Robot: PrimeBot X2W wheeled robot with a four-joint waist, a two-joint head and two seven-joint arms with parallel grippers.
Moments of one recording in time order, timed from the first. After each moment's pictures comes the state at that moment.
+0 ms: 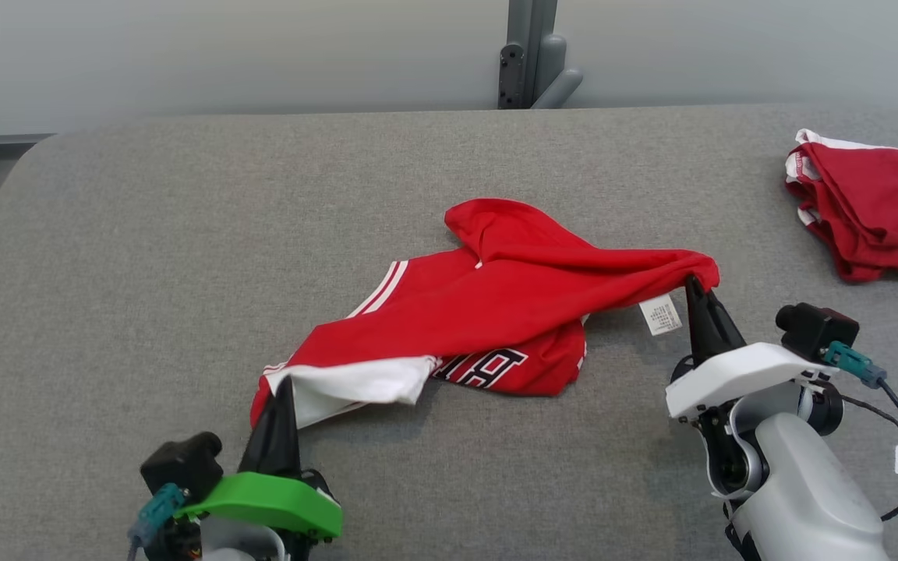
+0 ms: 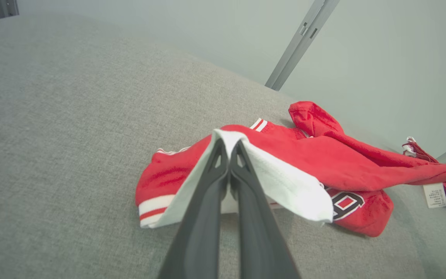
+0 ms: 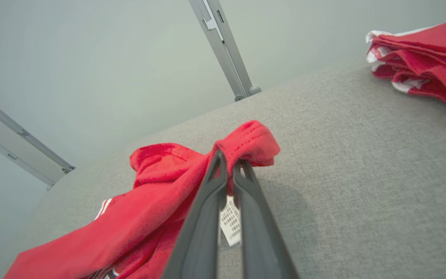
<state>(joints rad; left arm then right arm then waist) -0.09 0.09 -0.34 0.32 -0.64 0.08 -0.26 -0.40 -0.05 0.09 0.65 0.53 0.13 -0.26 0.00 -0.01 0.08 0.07</state>
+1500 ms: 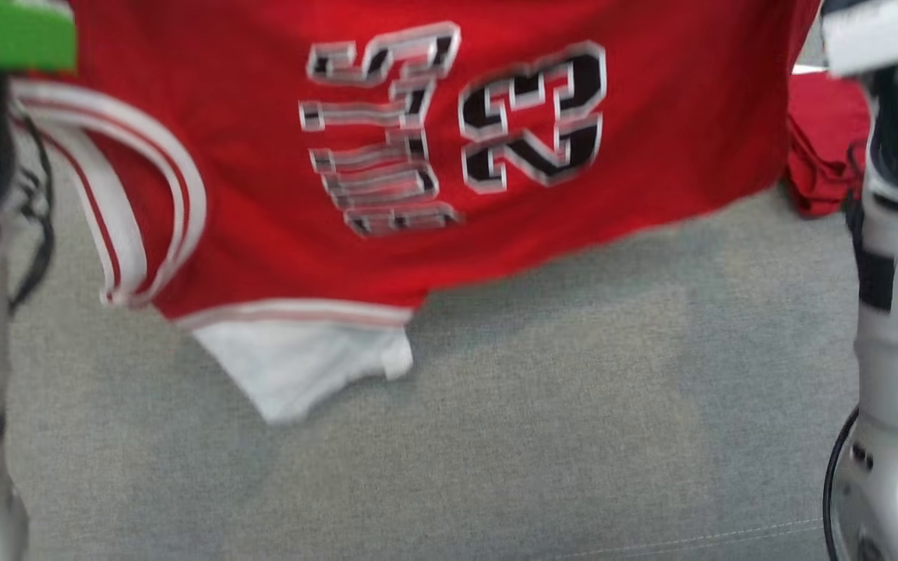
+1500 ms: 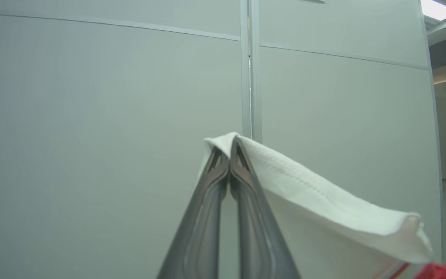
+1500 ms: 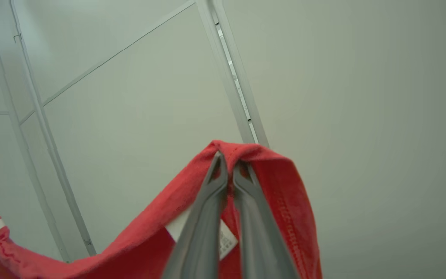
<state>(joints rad) -0.88 0.33 -0.17 -0.12 -0.52 0.04 0.06 -0.80 -0.09 -0.05 -0.05 0.57 0.13 0.16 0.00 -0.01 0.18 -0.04</state>
